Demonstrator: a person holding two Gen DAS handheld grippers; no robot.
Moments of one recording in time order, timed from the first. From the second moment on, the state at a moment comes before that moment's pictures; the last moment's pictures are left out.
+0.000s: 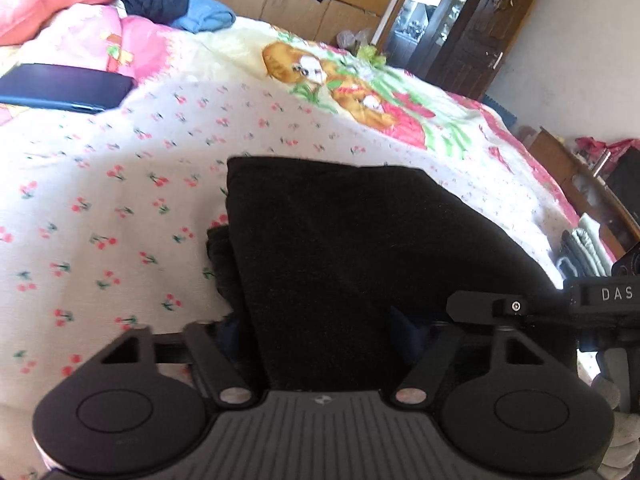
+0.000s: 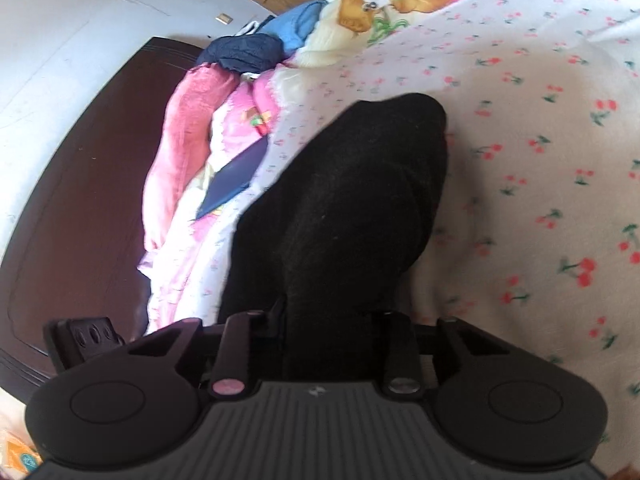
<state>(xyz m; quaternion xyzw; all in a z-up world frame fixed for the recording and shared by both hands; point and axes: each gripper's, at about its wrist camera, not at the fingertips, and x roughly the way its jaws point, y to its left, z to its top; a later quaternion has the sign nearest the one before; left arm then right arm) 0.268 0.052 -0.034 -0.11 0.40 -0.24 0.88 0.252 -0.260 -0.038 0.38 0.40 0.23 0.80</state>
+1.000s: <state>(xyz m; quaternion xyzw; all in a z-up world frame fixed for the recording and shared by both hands) 0.226 0.230 0.021 -0.01 0.32 -0.04 0.95 0.242 -0.064 0.012 0.20 0.36 0.28 0.87</state>
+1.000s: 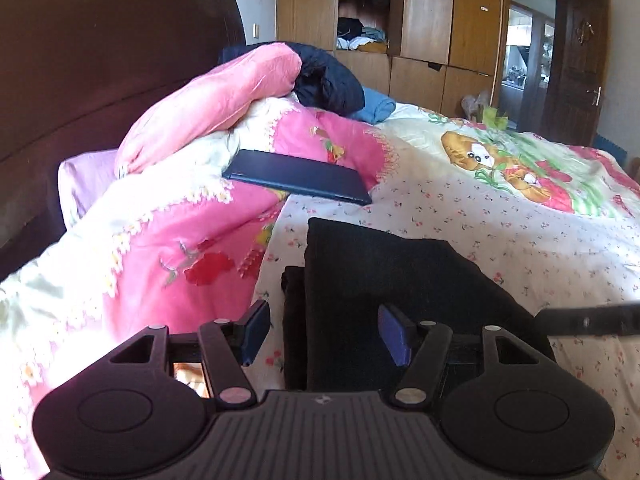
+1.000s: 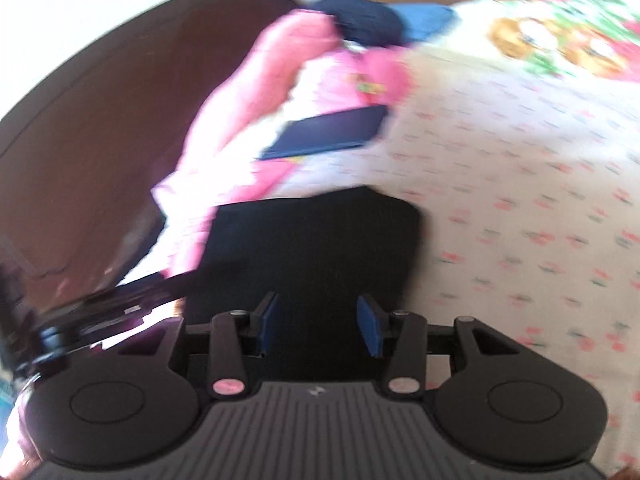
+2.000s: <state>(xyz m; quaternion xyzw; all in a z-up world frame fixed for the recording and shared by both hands) 0.083 0.070 0.056 0.04 0.29 -0.02 0.96 0.075 -0.144 0.056 0.23 0.34 0.19 0.89</state>
